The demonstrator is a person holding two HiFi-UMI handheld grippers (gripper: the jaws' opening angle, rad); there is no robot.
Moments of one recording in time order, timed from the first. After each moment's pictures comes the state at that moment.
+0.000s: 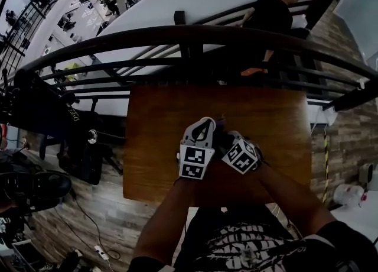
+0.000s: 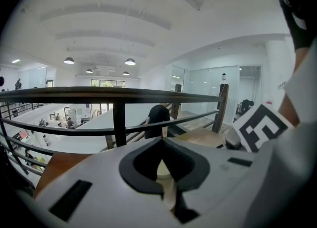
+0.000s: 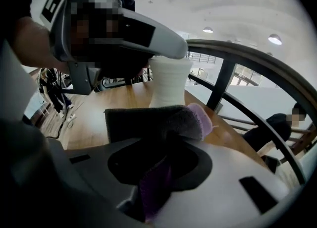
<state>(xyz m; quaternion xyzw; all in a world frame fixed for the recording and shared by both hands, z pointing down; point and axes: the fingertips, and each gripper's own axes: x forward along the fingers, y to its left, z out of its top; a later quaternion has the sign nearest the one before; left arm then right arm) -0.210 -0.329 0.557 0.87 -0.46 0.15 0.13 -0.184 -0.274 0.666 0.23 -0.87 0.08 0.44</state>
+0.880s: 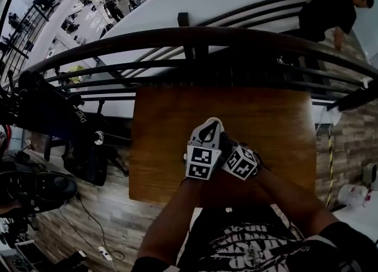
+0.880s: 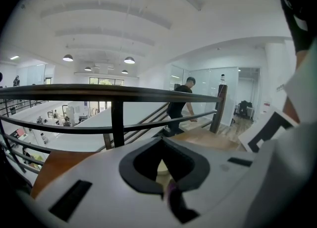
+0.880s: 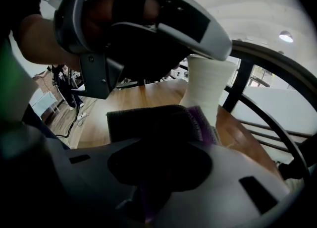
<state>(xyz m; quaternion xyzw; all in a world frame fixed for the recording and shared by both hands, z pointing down) -0.208 -0.327 0.559 0.87 -0.45 0.14 0.14 -0.218 -0.242 0.672 0.17 -0.88 0.08 0.43</state>
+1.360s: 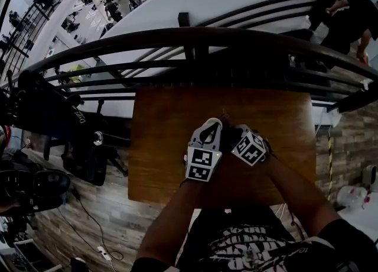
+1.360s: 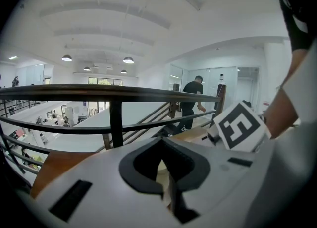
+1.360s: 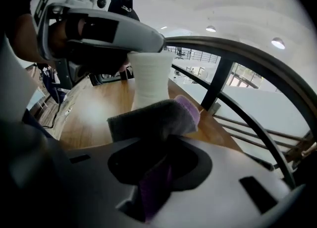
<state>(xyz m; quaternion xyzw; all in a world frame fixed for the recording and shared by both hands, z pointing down) -0.204 -0.326 0.560 0.87 -0.45 0.14 0.14 -0.167 -0.307 0.674 0.22 -0.86 0.06 0.46</state>
